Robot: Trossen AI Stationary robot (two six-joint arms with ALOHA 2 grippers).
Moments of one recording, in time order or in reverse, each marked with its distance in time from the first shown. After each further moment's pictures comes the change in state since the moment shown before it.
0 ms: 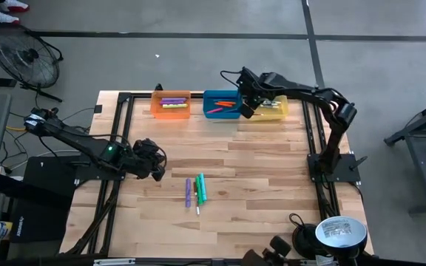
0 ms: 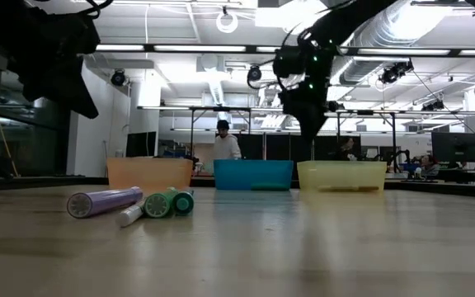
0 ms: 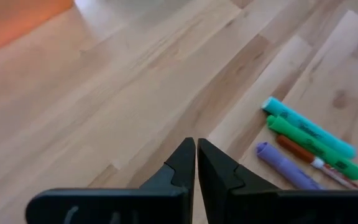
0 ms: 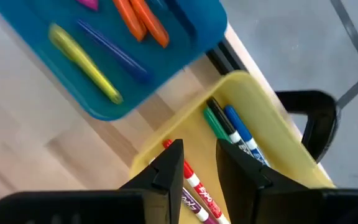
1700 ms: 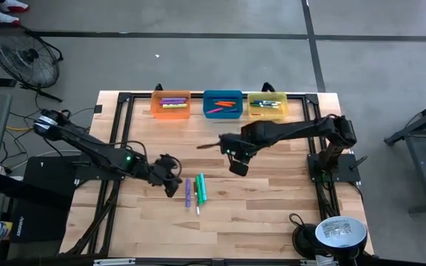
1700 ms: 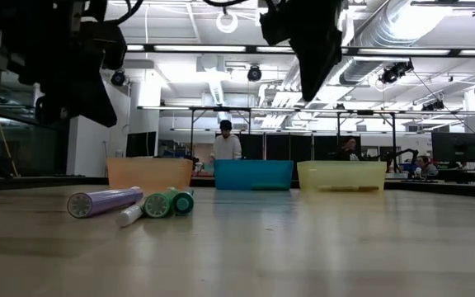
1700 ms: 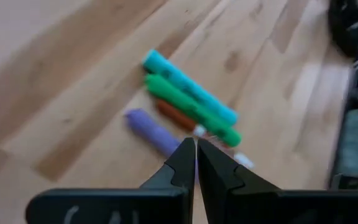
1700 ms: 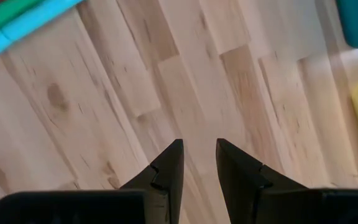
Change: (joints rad) left arm 0.000 0.278 0.001 0.473 0.333 -0.073; right arm 0.664 -0.029 0.139 -0.334 -0.081 0.425
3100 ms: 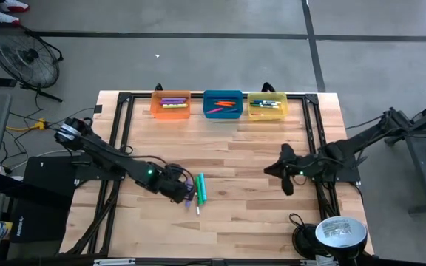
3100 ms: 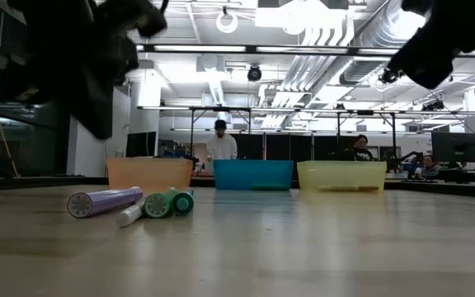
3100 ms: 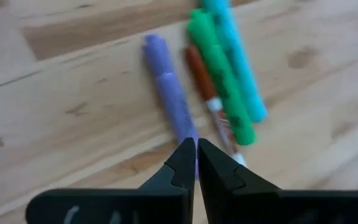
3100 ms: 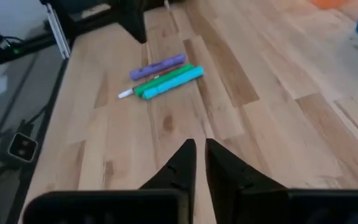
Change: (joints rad) left arm -0.059 0.348 0.389 -0.404 0.041 -0.614; right arm 0.405 -1.006 -1.129 0.978 0.217 0.144
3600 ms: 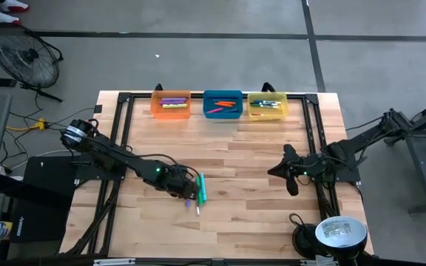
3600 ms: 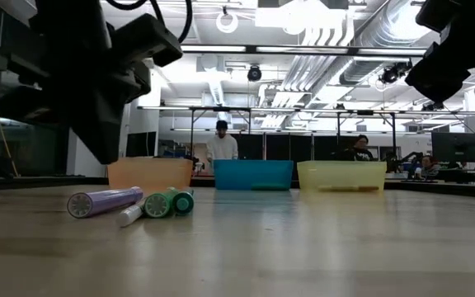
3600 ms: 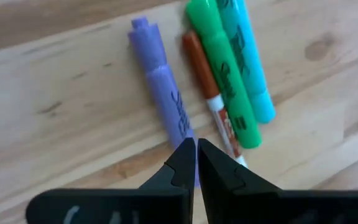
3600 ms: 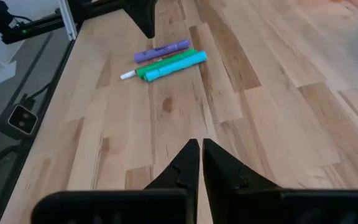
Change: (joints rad) left arm 0.072 0.076 0.001 0.068 0.126 0.038; right arm 0.001 -0.111 -0.102 0.003 -0.033 -0.057
